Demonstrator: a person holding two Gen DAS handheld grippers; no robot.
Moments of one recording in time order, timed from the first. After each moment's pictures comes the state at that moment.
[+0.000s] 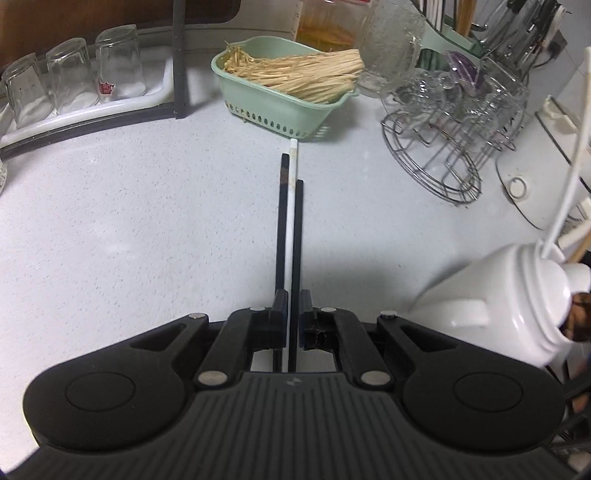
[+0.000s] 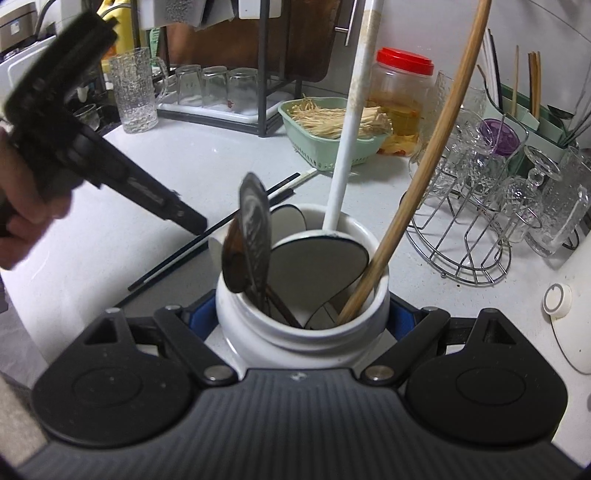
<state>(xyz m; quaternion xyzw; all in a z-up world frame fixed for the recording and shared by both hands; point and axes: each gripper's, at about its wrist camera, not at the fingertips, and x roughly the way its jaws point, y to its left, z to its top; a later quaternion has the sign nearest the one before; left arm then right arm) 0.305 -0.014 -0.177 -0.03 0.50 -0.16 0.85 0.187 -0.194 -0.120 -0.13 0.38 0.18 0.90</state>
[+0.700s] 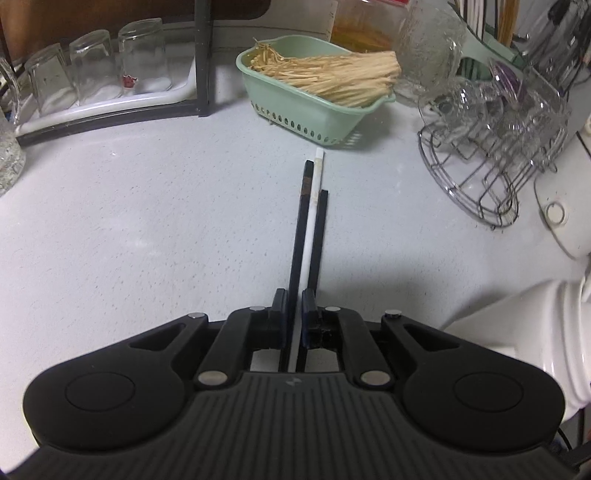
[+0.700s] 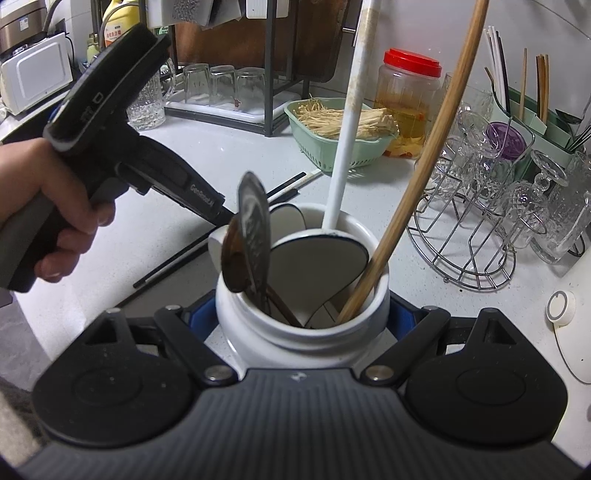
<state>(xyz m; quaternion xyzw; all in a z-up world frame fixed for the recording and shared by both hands) 0.315 -0.033 -0.183 -0.03 0.51 -0.09 0.86 0.188 -0.199 -0.121 -0.13 0.38 0.19 0.90</state>
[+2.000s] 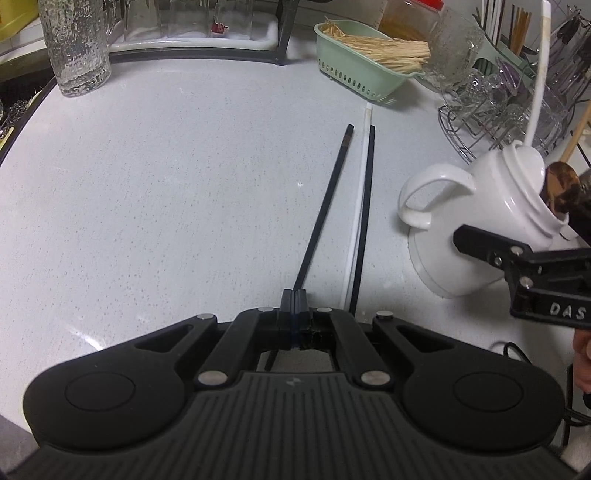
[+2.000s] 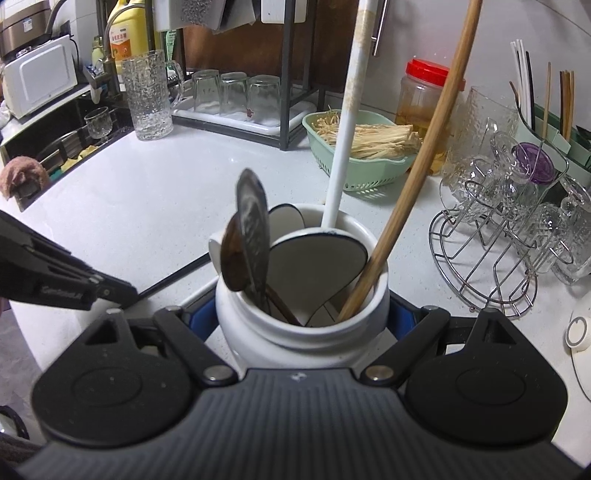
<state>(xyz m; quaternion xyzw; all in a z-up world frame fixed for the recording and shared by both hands) 0.209 0.035 -0.178 -0.09 0.52 -0.06 0.85 0.208 -0.173 -0.124 -0.13 0.36 0.20 0.90</state>
